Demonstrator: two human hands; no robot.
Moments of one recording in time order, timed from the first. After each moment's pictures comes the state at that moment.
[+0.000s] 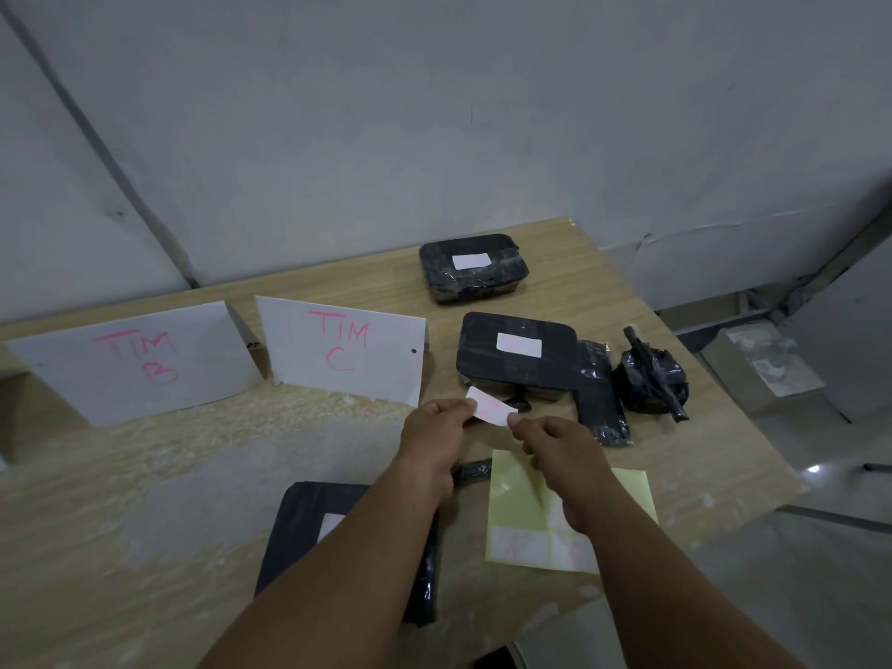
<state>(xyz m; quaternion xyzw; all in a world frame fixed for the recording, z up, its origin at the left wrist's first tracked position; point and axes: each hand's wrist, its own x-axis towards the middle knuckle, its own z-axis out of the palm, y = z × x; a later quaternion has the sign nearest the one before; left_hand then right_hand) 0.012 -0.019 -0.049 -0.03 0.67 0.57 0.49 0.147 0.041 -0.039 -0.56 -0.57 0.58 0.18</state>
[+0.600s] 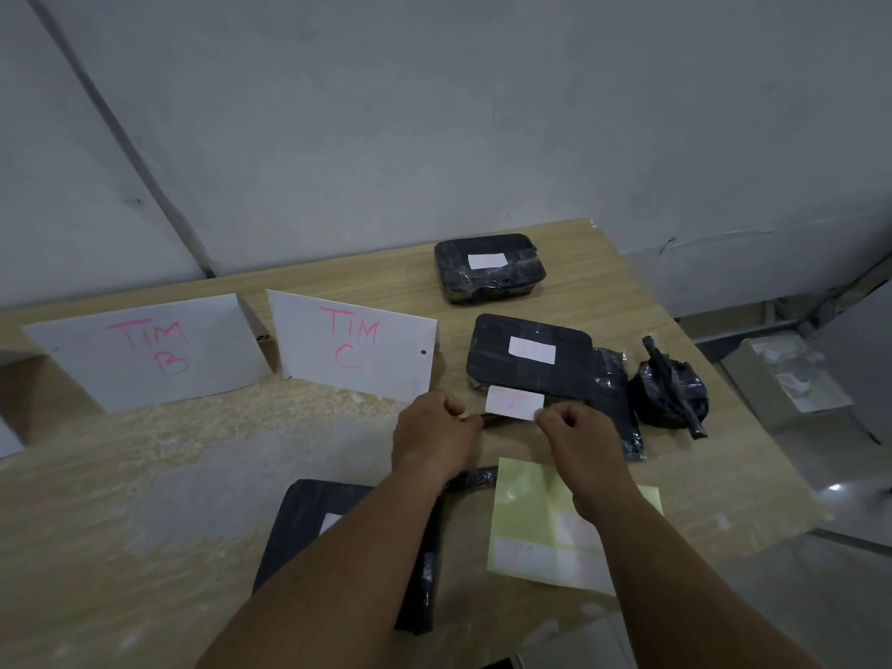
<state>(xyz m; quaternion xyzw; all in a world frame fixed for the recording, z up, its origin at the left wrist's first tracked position) -0.001 -0.019 -0.054 0.22 0.86 0.36 0.28 0.138 0.068 -0.048 -0.56 -0.62 0.50 0.23</state>
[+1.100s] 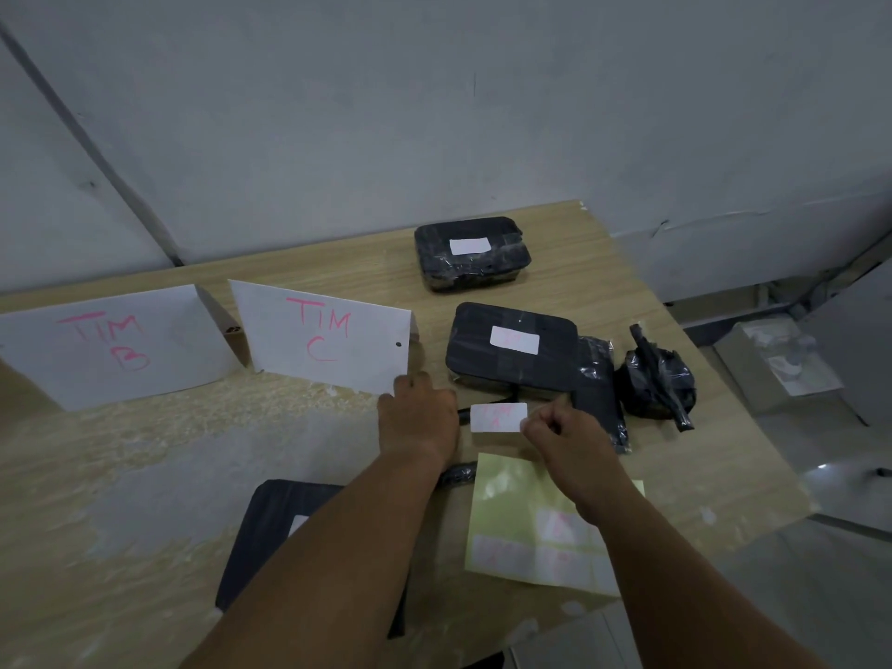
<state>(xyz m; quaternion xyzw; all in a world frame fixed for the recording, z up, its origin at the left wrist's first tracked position) -0.002 0.007 -0.070 0.47 0.87 -0.07 0.11 0.159 0.079 -0.052 -0.52 -0.69 0.48 0.14</state>
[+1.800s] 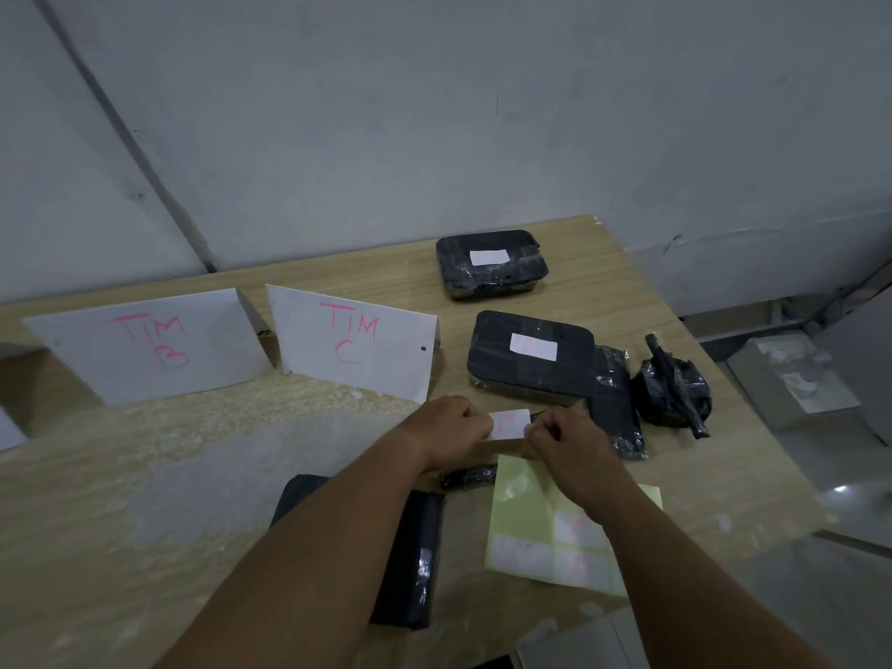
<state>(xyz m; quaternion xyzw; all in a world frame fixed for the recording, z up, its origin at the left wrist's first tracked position) -0.020 -0.014 -0.044 0.40 0.78 0.21 0.43 0.147 0.070 -0.045 -0.49 -0.76 0.41 0.08</state>
